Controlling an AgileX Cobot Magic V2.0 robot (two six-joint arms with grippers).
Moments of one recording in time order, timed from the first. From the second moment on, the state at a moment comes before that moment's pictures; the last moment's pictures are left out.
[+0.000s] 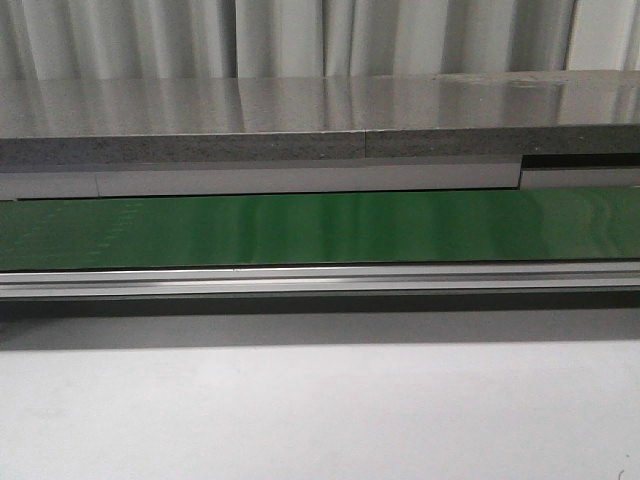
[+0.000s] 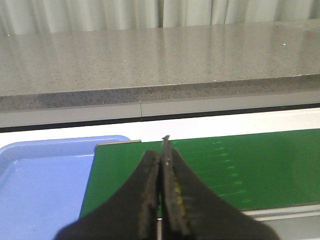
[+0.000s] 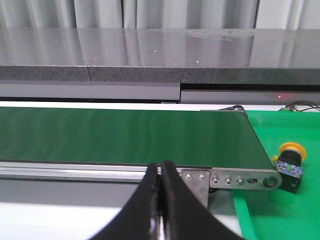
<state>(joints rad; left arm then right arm) -0.07 0.43 -0.28 -0.16 0.07 0.17 0.05 -0.01 0.03 0.02 0.11 -0.01</state>
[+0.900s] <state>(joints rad) -0.07 0.33 -0.19 -0.16 0.04 0.17 0.05 -0.01 0.03 0.02 0.11 -0.01</state>
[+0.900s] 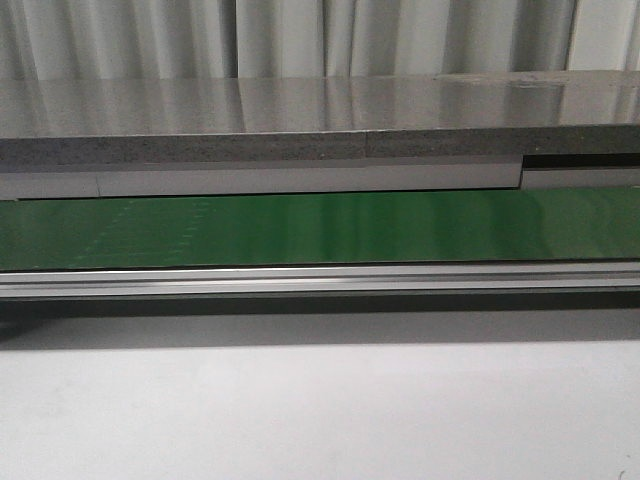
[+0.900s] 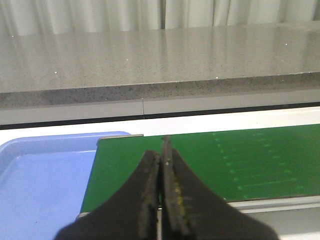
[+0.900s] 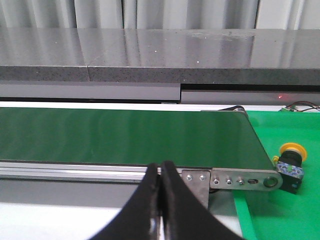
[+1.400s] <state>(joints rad) -0.07 0.00 0.00 -0.02 0.04 0.05 0.05 -0.01 0.03 0.02 0.11 -0.01</state>
